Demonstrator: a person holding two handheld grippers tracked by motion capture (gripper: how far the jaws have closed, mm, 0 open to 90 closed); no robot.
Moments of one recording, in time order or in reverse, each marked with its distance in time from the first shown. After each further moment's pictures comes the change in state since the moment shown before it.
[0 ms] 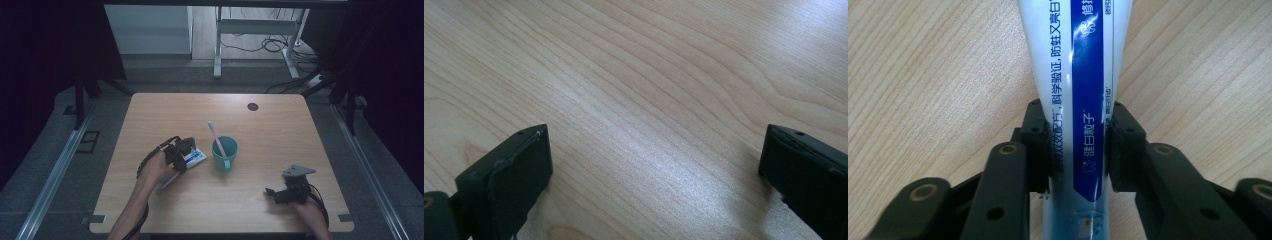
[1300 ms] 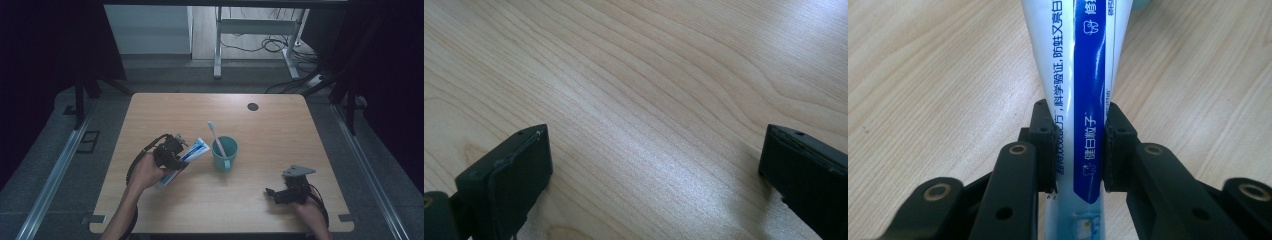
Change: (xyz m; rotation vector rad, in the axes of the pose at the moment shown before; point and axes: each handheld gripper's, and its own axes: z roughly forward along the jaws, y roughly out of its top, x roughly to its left) left arm -0.005 -0.037 -0.044 -0.346 -0.075 0.082; right arm 0.000 0.000 0.000 0.000 0.000 0.000
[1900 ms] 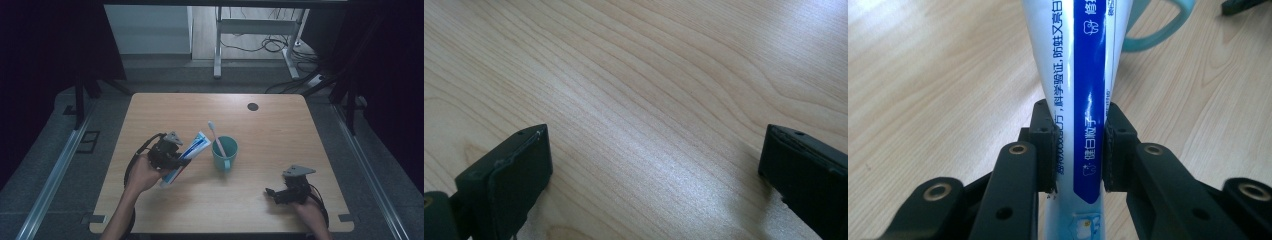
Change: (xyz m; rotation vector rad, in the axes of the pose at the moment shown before) left arm -0.006 -0.010 -0.024 -0.210 -0.046 0.028; right arm 0.000 0.000 0.000 -0.001 -0.001 -0.003
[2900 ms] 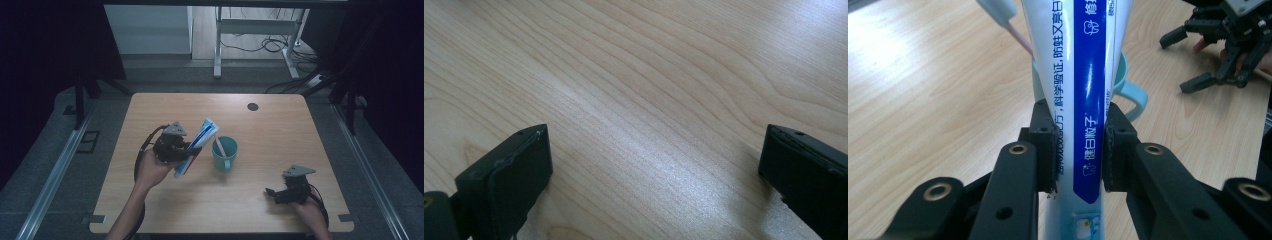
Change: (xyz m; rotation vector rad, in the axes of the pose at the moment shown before) left arm -0.011 0.028 -0.012 -0.201 -0.015 0.000; right arm 0.000 0.000 0.000 0.001 0.001 -0.002
